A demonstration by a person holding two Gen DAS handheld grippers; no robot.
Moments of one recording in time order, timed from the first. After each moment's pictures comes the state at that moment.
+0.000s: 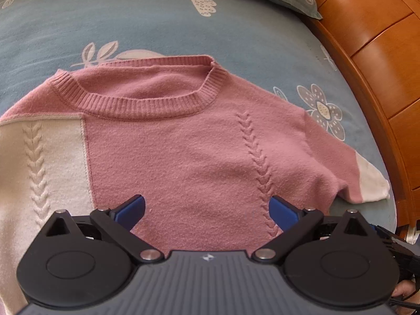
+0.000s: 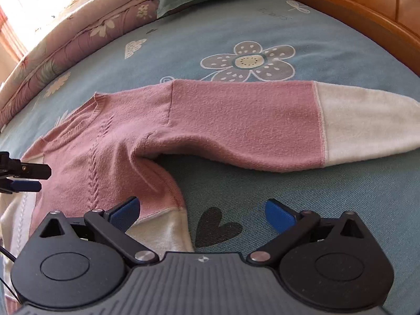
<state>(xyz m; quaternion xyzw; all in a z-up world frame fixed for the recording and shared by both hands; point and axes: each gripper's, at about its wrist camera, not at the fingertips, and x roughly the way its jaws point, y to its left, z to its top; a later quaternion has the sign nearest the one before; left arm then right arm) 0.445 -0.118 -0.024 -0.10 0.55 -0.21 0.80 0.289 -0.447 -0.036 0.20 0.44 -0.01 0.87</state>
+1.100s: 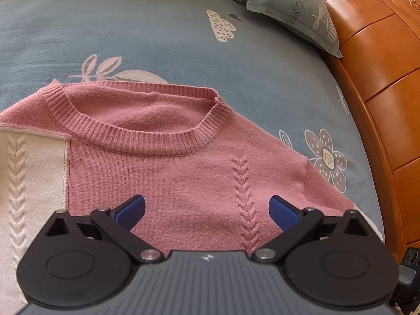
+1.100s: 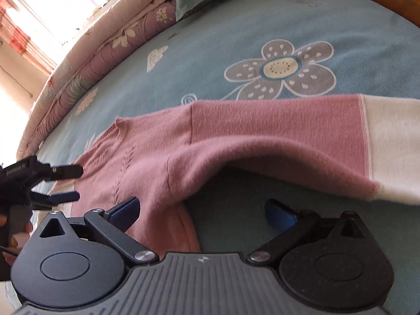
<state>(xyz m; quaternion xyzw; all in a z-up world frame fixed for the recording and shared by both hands) 0.474 -0.134 -0.030 -0.15 0.54 -0.15 0.82 0.338 -0.475 -0.045 0.24 0.46 0.09 0.85</state>
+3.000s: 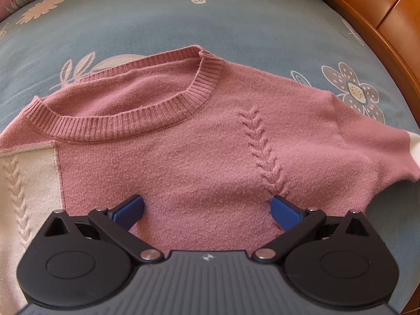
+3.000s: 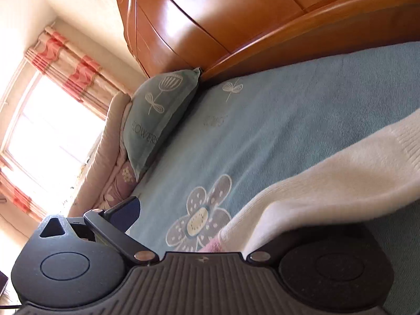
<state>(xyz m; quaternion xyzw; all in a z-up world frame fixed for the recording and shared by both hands) 0.459 -0.173 -0.055 0.01 0.56 -0.15 0.82 0.337 -0.640 -0.063 0.45 0.16 -0.05 0.88</state>
